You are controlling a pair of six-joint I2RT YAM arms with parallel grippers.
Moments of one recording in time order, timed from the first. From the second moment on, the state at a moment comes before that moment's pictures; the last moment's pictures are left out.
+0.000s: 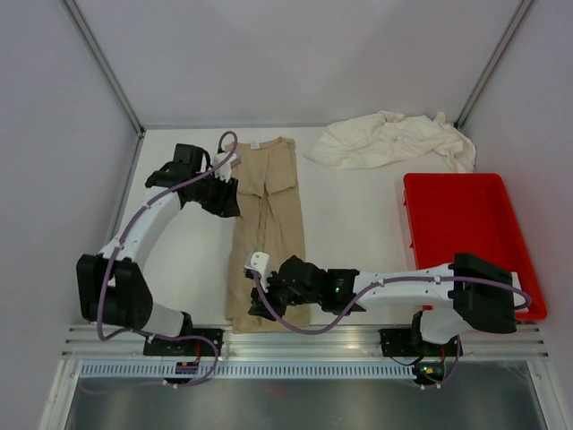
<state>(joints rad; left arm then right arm) -0.18 1.49 1.21 -0.74 0.47 0.25 1.34 1.48 0.84 0.19 -0.16 0.22</state>
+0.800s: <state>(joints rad) -0.20 0.82 0.72 -1.06 0.53 0.88 1.11 1.85 1.06 0.23 -0.01 0.52</state>
